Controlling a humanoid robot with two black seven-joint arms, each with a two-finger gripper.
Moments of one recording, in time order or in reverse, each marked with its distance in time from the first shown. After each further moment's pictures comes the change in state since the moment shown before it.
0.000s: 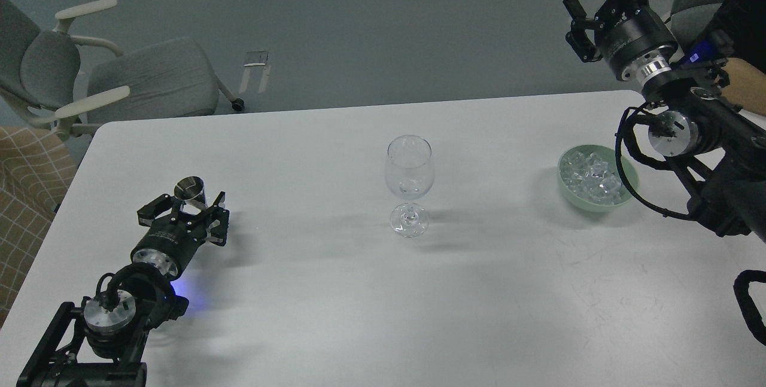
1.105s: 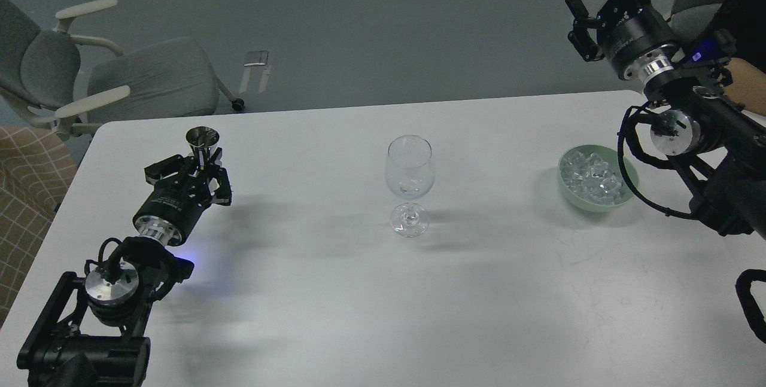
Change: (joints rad) left arm -0.073 0.024 0.011 -0.114 -0.003 -0.006 0.020; right arm 0.002 -0.006 -0.002 -0.001 -0.001 -0.002 -0.002
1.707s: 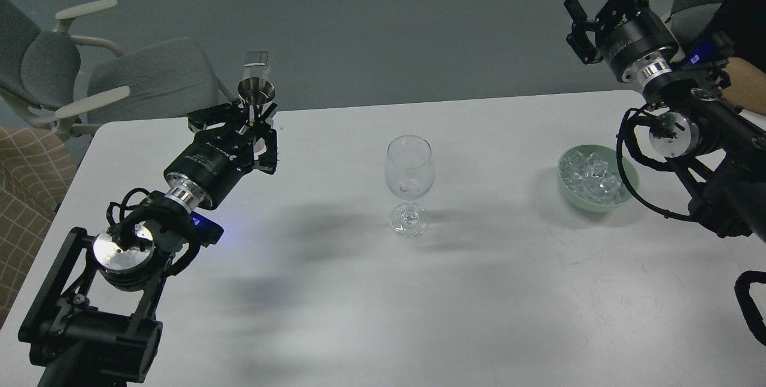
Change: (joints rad) left arm -0.029 -0.008 0.129 -0.329 0.008 0.189 0.070; right arm -0.006 0.004 0.000 0.000 0.000 0.000 0.000
